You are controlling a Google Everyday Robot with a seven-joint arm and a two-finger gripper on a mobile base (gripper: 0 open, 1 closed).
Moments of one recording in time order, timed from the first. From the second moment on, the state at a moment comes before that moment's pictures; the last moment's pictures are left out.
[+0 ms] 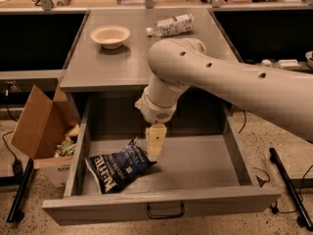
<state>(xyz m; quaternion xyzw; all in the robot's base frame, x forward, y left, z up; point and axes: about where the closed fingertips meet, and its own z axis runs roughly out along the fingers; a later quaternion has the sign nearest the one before) 0.524 0.016 0.743 -0.77 0.61 0.09 0.14</state>
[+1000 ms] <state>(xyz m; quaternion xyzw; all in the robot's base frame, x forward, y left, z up) 0.526 0.041 0.686 -0.79 0.59 0.12 0.13</state>
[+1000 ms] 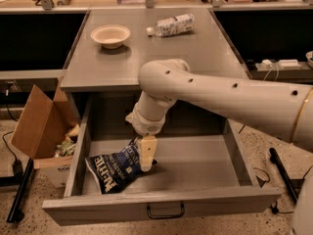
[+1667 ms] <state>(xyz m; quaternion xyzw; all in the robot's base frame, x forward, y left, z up) 0.526 0.051 0.647 -0.80 0.58 0.15 0.11</state>
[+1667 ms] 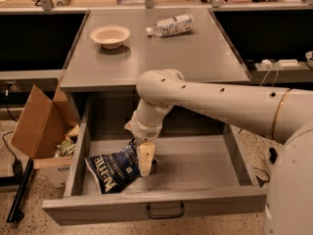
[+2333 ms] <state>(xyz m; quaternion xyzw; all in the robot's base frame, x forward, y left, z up) 0.526 0.053 0.635 -0.80 0.58 0.15 0.10</state>
